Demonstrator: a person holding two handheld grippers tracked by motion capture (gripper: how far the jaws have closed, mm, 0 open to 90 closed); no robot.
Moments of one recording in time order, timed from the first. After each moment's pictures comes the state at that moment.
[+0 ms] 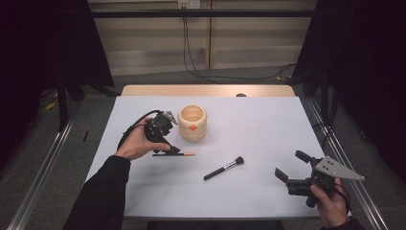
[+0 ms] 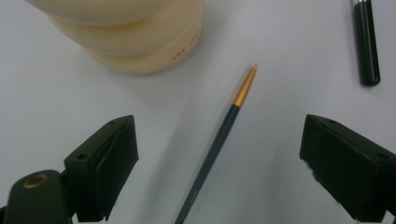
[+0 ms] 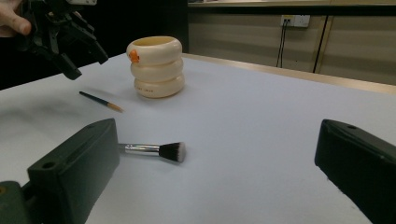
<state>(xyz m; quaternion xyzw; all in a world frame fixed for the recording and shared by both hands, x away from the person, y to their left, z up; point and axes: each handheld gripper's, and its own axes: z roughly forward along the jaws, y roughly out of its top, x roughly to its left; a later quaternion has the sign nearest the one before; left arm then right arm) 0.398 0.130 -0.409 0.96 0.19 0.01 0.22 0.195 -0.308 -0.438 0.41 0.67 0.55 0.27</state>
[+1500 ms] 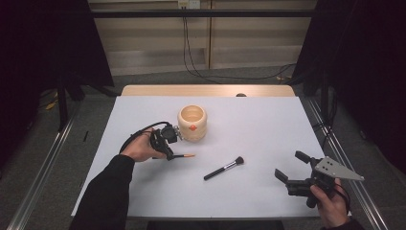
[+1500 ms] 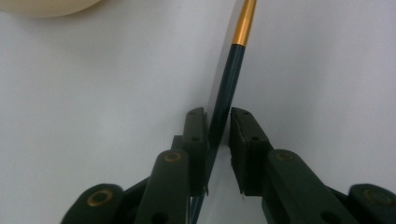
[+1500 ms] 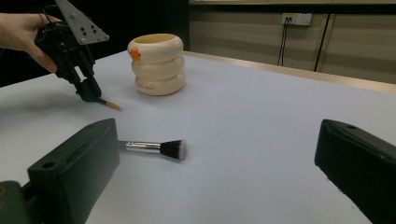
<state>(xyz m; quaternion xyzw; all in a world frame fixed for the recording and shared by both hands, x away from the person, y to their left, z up) 0.400 0.120 -0.445 0.99 0.12 -0.02 0.11 0.194 -0.307 -0.438 0.41 0.68 0.55 0.27</state>
